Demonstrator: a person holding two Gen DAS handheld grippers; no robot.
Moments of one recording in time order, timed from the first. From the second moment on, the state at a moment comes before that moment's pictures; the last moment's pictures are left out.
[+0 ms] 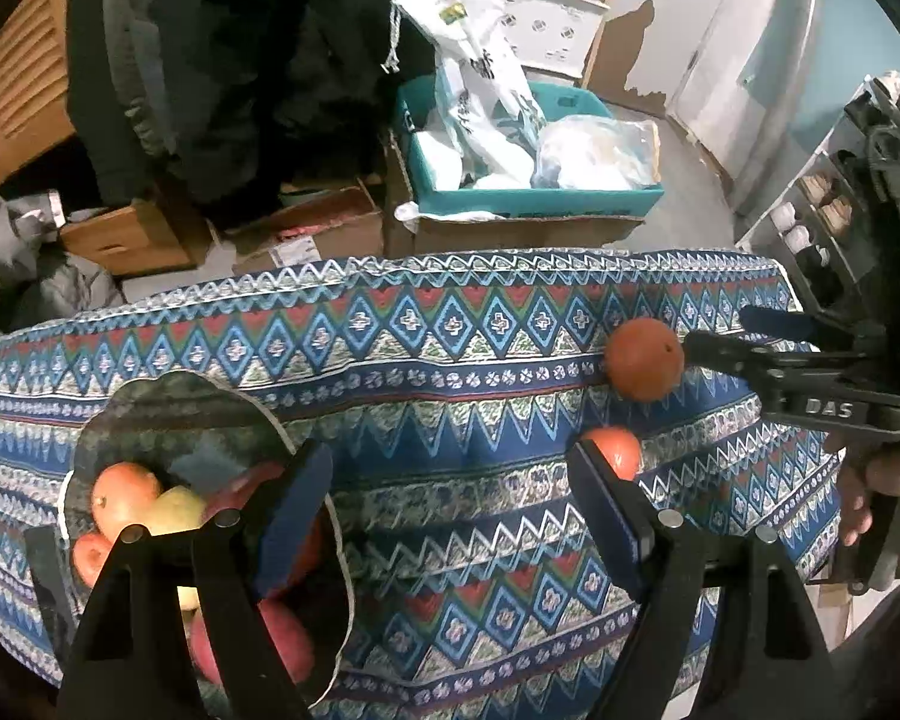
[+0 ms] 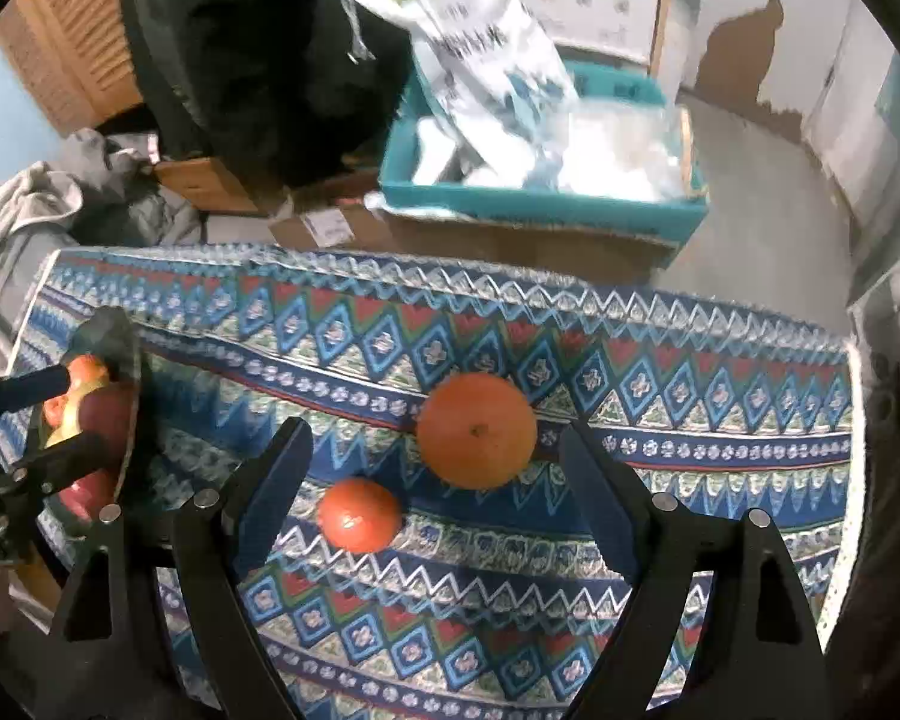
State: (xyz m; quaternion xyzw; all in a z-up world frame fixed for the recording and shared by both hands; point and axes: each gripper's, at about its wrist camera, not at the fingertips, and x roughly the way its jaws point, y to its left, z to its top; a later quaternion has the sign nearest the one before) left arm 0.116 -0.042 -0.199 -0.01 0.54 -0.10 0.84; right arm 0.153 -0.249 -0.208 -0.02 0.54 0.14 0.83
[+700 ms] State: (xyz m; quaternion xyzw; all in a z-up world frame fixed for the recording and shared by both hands) left arm 0.148 -0.067 -0.248 -0.03 0.58 -0.11 0.80; right arm 0.185 -0.253 -0.291 -0.02 0.60 0.13 0.79
